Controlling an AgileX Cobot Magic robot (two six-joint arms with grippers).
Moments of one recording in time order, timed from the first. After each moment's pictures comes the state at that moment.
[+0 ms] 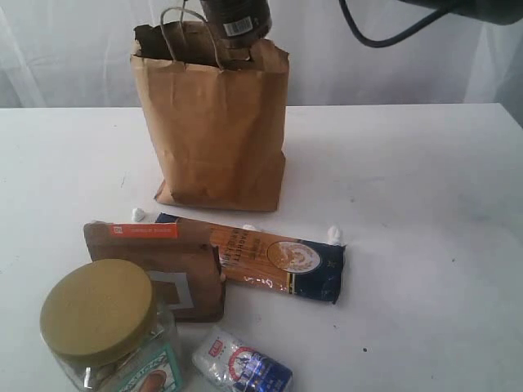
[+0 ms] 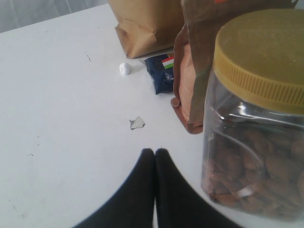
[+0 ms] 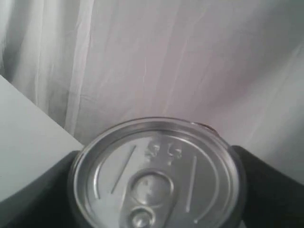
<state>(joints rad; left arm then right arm) -0.47 0.00 0.03 0.03 0.39 0.06 0.60 1.77 -1.65 0.16 0.05 -0.49</state>
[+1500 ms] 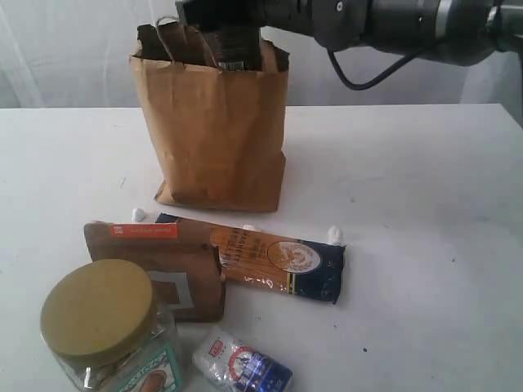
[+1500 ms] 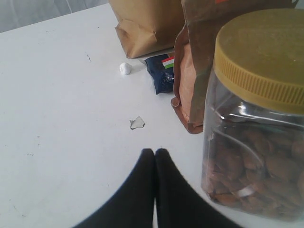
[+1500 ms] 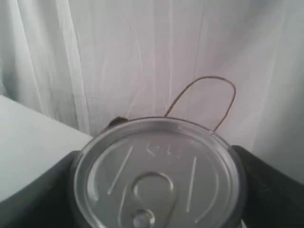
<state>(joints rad) -0.47 0.00 0.03 0.03 0.39 0.06 0.58 1.84 -1.58 0.18 -0.05 -0.27</state>
